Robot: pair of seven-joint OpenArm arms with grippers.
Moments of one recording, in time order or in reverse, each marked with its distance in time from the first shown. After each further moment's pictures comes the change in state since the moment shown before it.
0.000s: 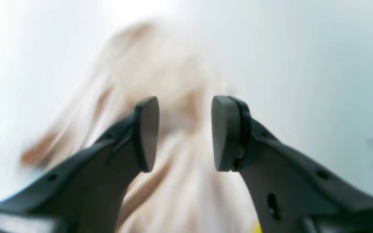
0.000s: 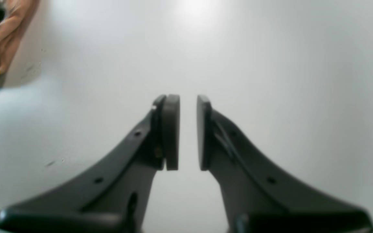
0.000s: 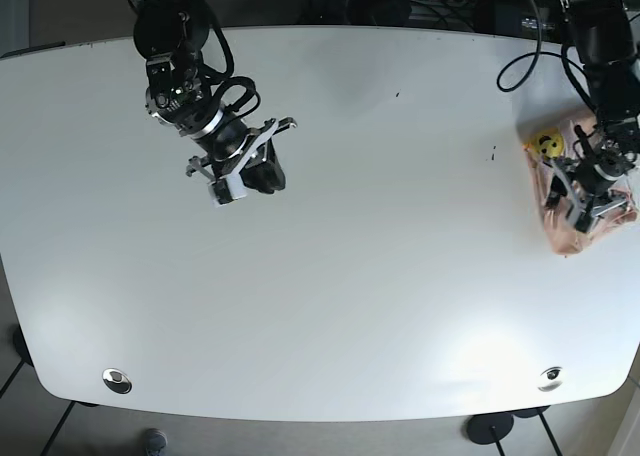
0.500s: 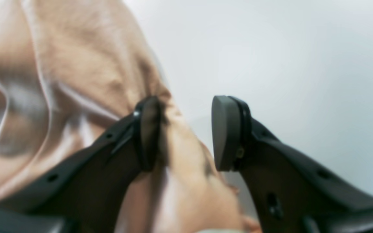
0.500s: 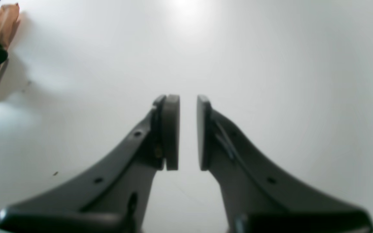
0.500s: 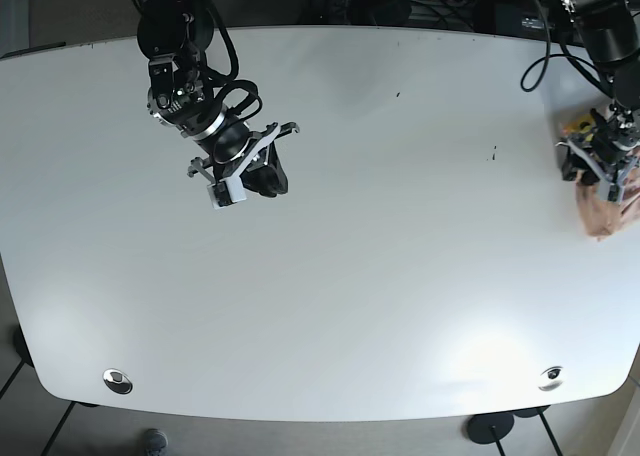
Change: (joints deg) left arm -0.3 -2.9 -11.1 -21.1 -3.1 -0.9 -4.0; right arm 0.2 -1.9 0.7 0.0 0.3 0.5 -0.2
